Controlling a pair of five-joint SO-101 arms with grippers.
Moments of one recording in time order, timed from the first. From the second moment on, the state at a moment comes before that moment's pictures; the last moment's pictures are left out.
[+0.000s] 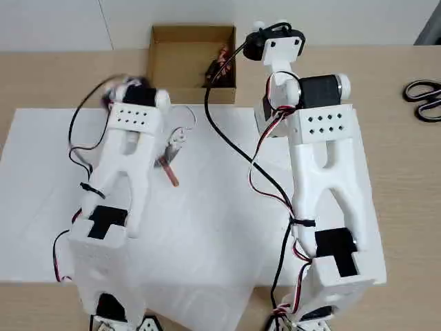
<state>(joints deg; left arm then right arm) 5.2 26.1 -26.2 98.3 37.9 -12.4 9.1 -30.7 96.2 4.0</state>
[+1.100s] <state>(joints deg) -4.3 39.7 -26.1 95.7 -4.4 -12.4 9.1 -30.7 96.2 4.0</state>
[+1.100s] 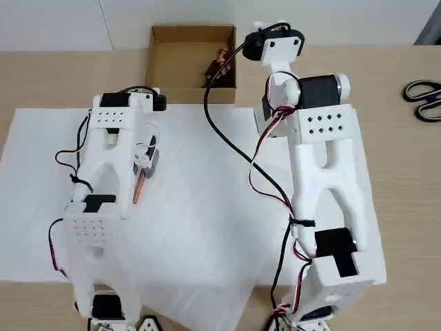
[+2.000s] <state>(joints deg) -0.4 40.0 -31.7 95.6 4.2 -12.4 9.1 -30.7 96.2 4.0</state>
